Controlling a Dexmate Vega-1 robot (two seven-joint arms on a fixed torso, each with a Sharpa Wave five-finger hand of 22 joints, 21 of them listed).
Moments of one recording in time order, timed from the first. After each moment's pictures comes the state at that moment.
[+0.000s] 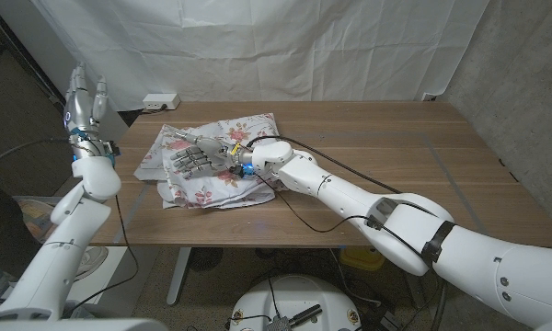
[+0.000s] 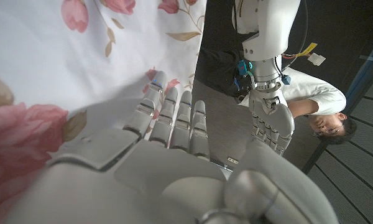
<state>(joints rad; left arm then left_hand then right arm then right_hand) 1.01 0.54 -0.19 -1.43 0.40 -0.25 0.62 0.06 0.09 0.65 0.15 0.19 0.05 -0.02 0.18 0.18 0.03 -0.04 0.20 0.19 0.06 0.01 0.18 0.17 -0.01 0.04 0.44 0.18 -0.37 0.08 -0.87 -0.92 0.36 0.04 0.55 0.39 0.19 0.26 0.10 0.23 0.41 0.08 0.19 0.19 0.45 0.11 0.20 0.20 0.39 0.04 0.20 0.35 0.41 0.11 0.42 0.18</state>
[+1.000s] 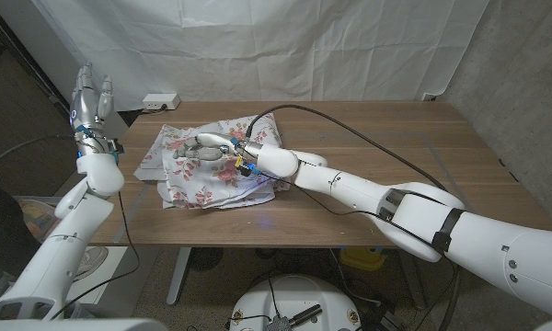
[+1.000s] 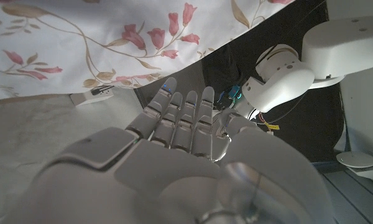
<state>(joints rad) 0.97 0.57 -0.14 -1.38 0.39 -0.27 0.62 0.06 0.09 0.65 0.15 0.19 0.05 -0.02 0.18 0.18 0.03 -0.04 0.20 0.19 0.06 0.01 0.18 0.17 -0.01 0.04 0.44 0.18 -0.27 -0.01 -1.09 -0.82 -0.32 0.63 -0.03 0.53 0.18 0.52 0.10 0.17 0.61 0.01 0.20 0.20 0.45 -0.01 0.20 0.20 0.28 -0.04 0.21 0.32 0.36 -0.04 0.36 0.18</state>
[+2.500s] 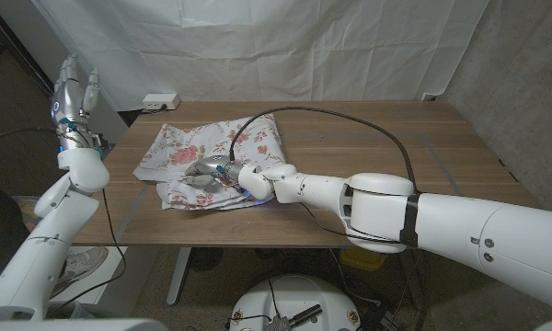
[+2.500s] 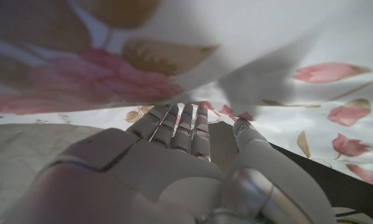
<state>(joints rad) 1.03 0.60 -0.21 -1.49 0.40 -0.18 0.57 0.06 0.09 0.65 0.15 0.19 0.05 -0.02 0.18 0.18 0.03 -0.04 0.20 0.19 0.07 0.01 0.18 0.17 0.00 0.04 0.43 0.18 -0.15 0.24 -1.50 -0.44 -0.38 0.31 -0.25 0.42 0.16 0.48 -0.06 0.22 0.38 -0.04 0.18 0.18 0.26 -0.02 0.18 0.19 0.15 -0.04 0.18 0.18 0.30 -0.03 0.23 0.17</state>
